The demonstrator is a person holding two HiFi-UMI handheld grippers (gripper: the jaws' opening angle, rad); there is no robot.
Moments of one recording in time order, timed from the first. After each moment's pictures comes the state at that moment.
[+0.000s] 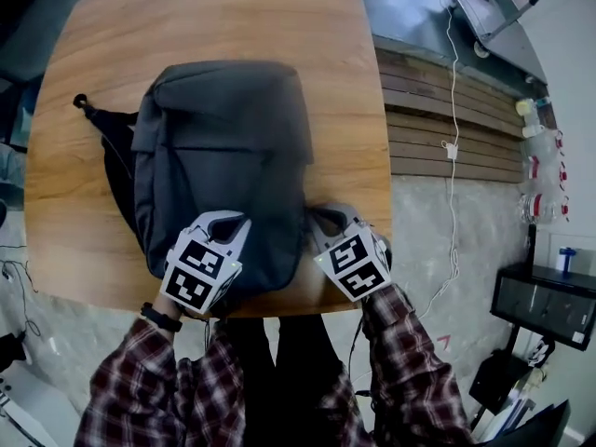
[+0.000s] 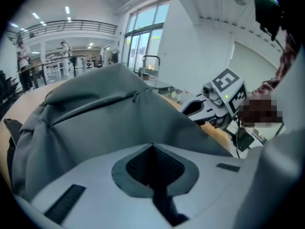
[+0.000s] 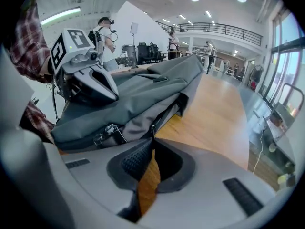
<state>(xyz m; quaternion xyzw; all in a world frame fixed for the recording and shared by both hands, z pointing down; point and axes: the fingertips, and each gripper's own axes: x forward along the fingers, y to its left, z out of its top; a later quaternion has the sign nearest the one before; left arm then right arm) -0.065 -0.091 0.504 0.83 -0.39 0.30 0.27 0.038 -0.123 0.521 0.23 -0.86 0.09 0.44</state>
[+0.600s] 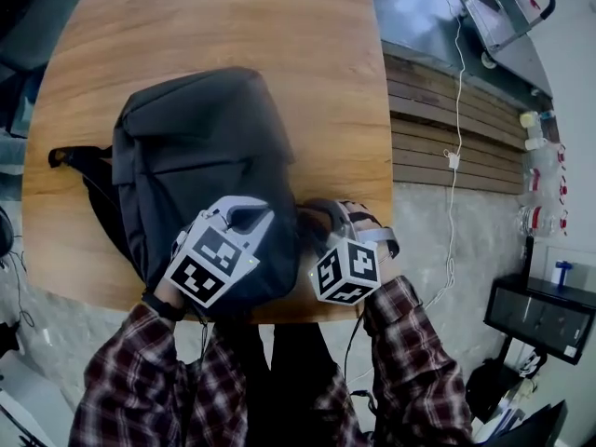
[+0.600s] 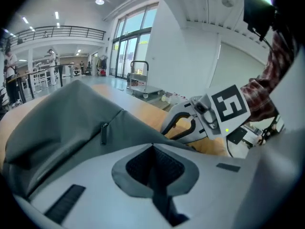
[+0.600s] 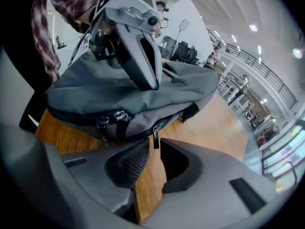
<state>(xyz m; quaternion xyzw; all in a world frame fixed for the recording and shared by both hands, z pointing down) -0.031 -0.126 0.475 0.87 -0.34 0.29 0.22 0.016 -0.130 0.523 0.10 -0.85 -0.15 0.50</state>
